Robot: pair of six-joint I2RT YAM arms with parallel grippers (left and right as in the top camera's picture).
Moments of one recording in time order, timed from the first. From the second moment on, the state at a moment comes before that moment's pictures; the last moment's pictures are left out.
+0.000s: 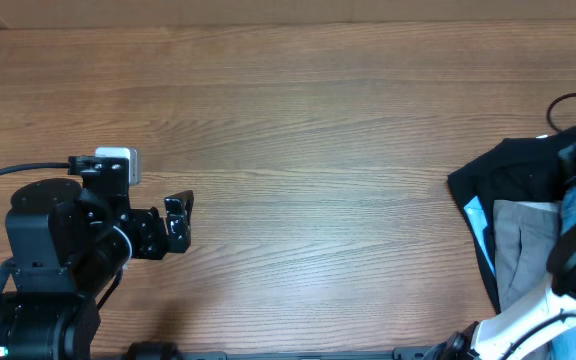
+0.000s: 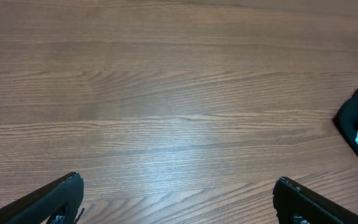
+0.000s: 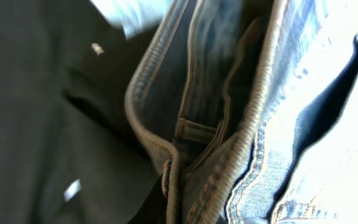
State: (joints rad) left arm -0.01 0.86 1.31 -1.15 0.22 -0.09; right arm -0.57 1.96 1.65 -1.06 0.30 0.54
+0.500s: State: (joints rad) left arm -0.01 0.86 1.31 -1.15 0.22 -0.09; right arm -0.25 1.65 2.37 -1.00 -0.04 0.43
